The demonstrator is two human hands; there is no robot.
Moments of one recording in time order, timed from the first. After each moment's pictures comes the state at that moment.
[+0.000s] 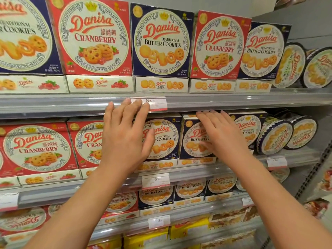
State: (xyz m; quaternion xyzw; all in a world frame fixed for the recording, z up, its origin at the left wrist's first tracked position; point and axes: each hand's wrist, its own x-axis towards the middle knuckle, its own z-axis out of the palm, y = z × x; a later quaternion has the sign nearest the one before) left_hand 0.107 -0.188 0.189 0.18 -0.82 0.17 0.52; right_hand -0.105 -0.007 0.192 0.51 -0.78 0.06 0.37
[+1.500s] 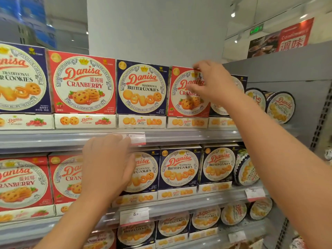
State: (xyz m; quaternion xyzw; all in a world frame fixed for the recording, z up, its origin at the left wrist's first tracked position) left_hand 0.102 -0.176 0.204 0.22 -0.80 0.16 0.53; right_hand -0.140 -0.015 0.421 0.48 -0.76 0.21 0.38
